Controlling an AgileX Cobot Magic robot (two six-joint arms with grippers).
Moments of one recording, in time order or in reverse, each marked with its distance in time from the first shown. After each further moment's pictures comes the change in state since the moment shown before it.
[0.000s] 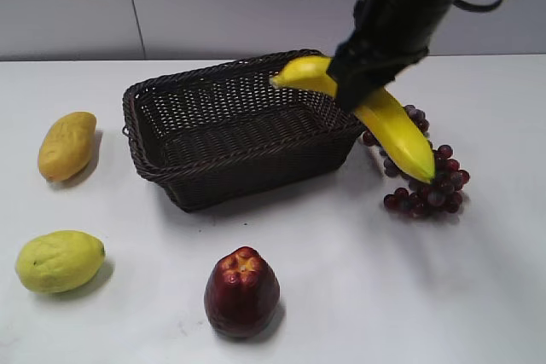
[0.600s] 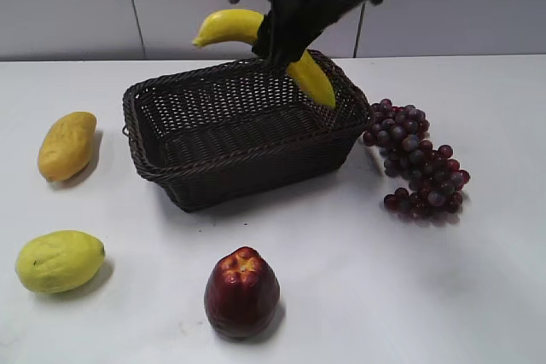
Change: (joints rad) left arm 0.000 0.000 0.000 0.000 0.000 0.000; right arm 0.056 0.203 -0.039 0.024 -0.699 -0.514
